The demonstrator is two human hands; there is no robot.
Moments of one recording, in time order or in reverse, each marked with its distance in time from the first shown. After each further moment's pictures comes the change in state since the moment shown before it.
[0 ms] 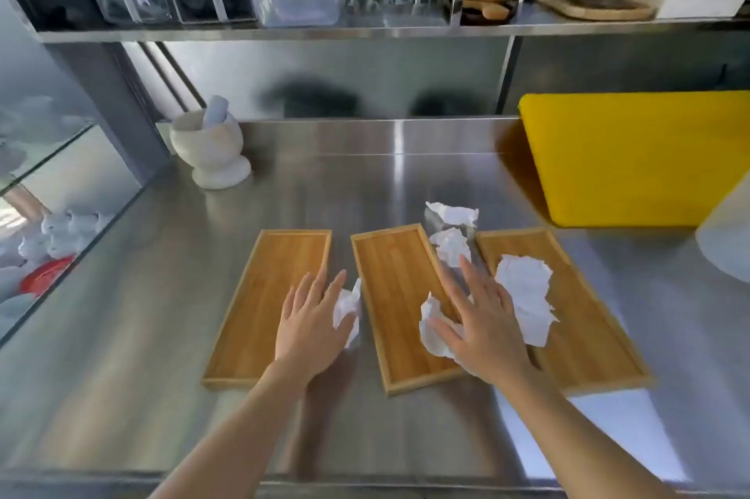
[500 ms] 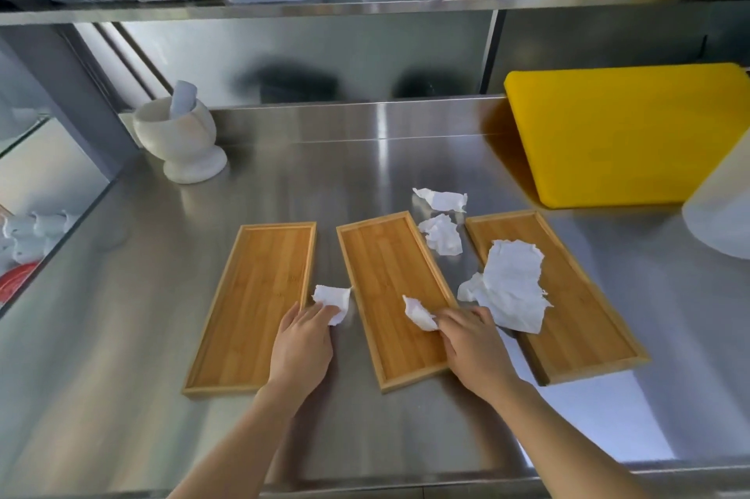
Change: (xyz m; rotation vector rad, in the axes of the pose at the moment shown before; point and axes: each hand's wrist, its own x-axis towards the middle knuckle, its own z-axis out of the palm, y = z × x) left_hand -0.007 -0.007 0.022 -0.137 0.026 0.068; right_hand -0.021 0.005 0.038 0.060 -0.065 0.035
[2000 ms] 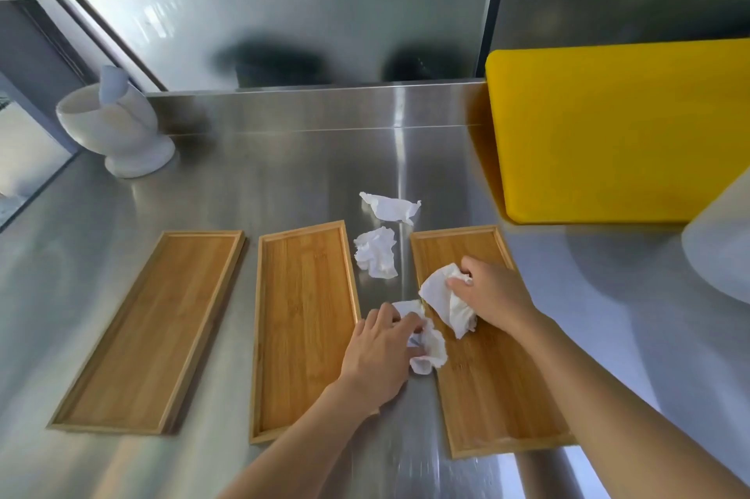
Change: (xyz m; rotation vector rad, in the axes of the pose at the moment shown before) left_hand 0.066 0.184 0.101 0.105 -0.282 0.113; right_hand 0.103 0.164 -0.061 0.158 -0.247 0.197
